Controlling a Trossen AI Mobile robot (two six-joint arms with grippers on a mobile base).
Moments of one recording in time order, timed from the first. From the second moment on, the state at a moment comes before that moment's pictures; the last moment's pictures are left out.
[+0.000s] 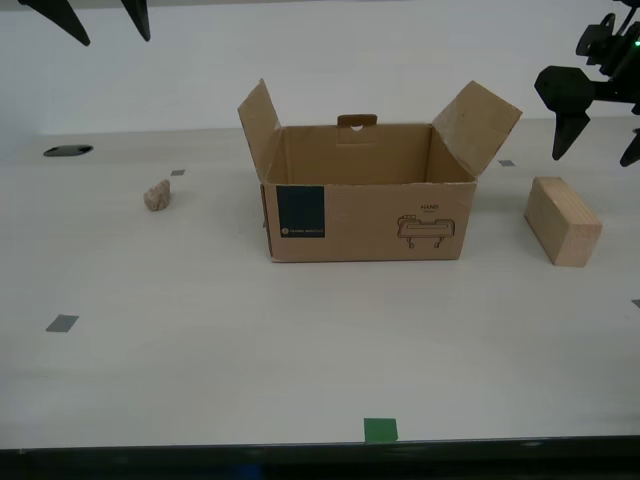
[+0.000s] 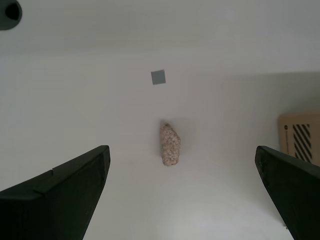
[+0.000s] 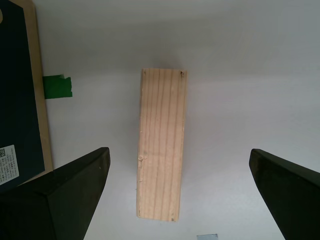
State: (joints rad) arm 0 0.00 1.67 1.02 -0.64 -0.09 0.11; arm 1 -0.08 1.95 1.90 -1.08 0.02 -0.02
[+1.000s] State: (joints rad) arm 0 0.00 1.67 1.02 -0.64 -0.09 0.09; arm 1 -0.08 2.28 1.90 -1.07 0.01 0.00
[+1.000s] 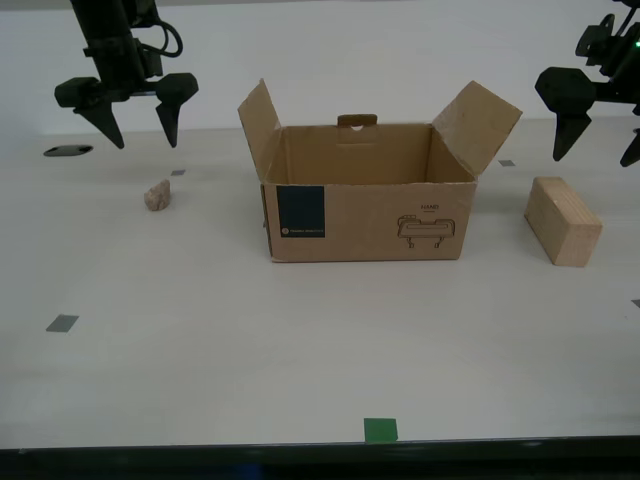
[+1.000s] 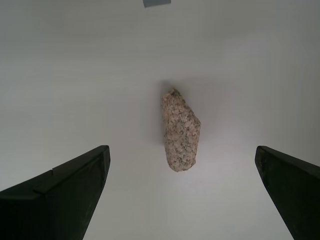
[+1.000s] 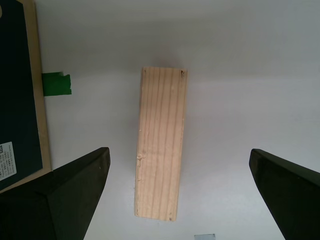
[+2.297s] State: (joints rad) arm 0 0.00 1.67 1.02 -0.75 -0.09 0.11; arm 1 -0.09 2.28 1.67 -0.82 0.01 -0.05
